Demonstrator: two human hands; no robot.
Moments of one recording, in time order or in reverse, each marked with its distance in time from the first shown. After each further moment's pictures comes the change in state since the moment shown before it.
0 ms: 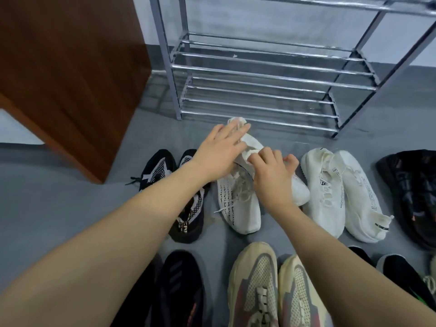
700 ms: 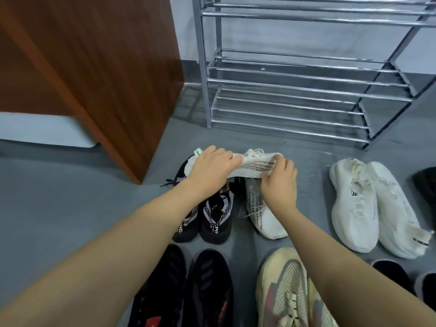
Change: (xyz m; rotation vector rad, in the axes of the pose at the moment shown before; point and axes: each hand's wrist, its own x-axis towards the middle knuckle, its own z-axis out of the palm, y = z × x) left_hand -0.068 -0.034 -0.020 0.131 0.085 -0.028; right_hand 0.004 -0.046 0.016 0.346 -0.299 0.442
